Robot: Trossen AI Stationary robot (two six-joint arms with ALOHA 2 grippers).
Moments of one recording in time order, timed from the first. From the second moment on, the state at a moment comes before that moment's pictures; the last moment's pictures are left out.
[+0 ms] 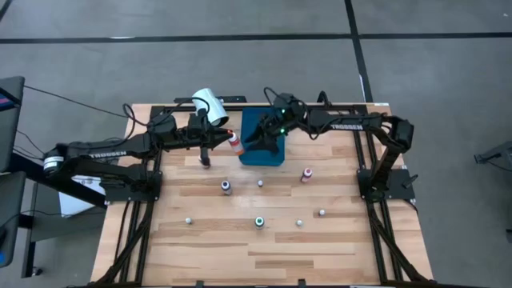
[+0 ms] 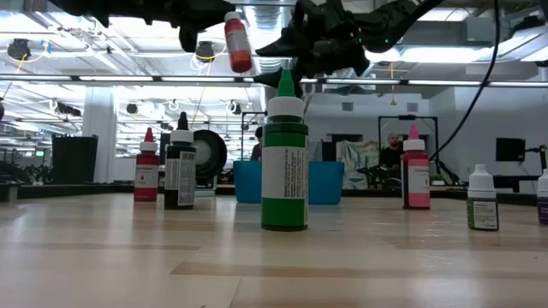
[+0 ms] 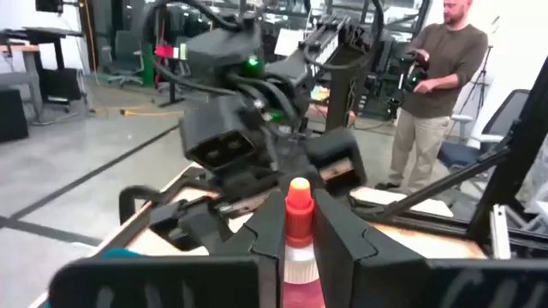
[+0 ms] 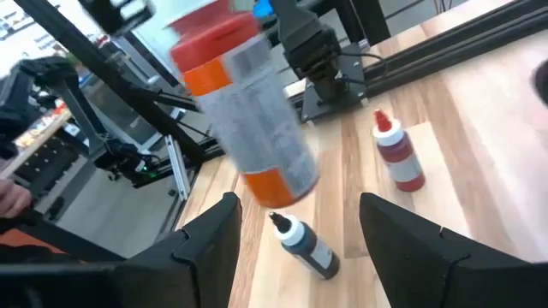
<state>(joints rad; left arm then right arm) 0.28 0.99 0.68 0.37 0.12 -0.12 -0.39 1.75 1.22 0.13 -0.77 0.26</state>
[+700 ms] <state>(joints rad) 0.34 1.41 0.82 0.50 0.12 0.00 -0.73 1.57 1.22 0.04 -0.89 0.22</state>
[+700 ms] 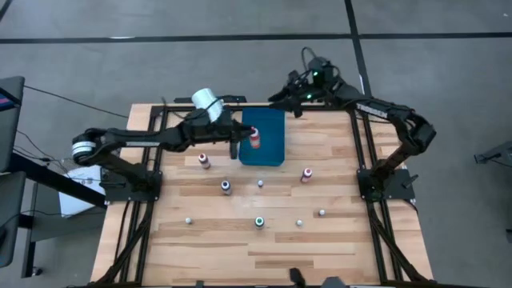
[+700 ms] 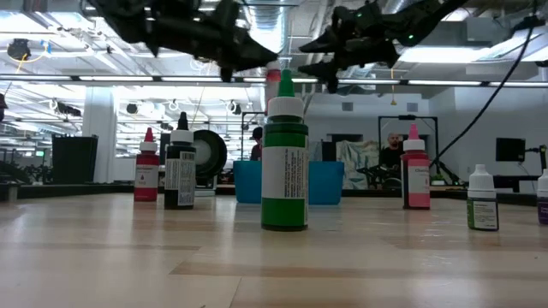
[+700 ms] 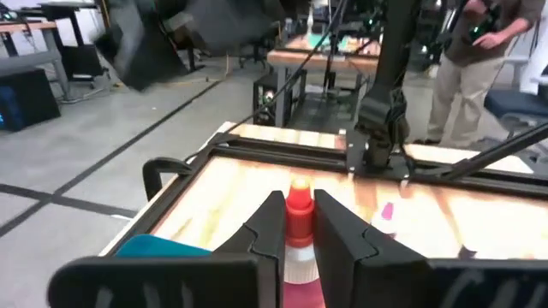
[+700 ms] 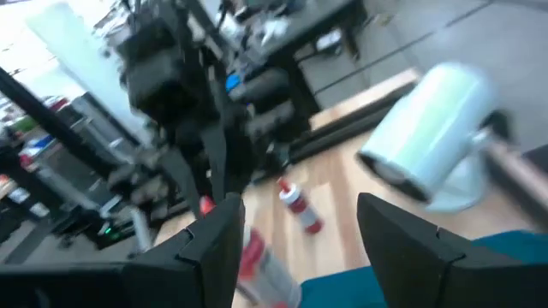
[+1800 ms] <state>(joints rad) 0.50 1.77 1.11 0.40 -0.03 0.00 -0.85 1.47 1.22 -0.09 -0.89 0.02</state>
